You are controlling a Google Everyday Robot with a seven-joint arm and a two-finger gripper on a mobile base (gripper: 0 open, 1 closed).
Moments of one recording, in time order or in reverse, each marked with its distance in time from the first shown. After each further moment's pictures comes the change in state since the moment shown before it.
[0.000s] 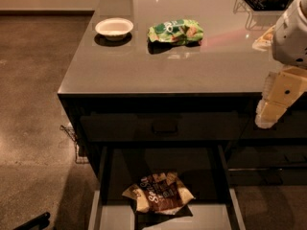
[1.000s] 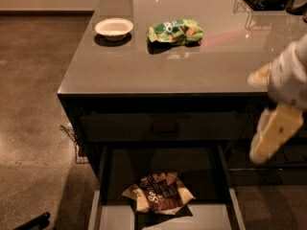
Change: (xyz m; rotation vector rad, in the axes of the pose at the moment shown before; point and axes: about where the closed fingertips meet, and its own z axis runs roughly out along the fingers) arm 0.015 0.038 0.044 -0.084 -0.060 0.042
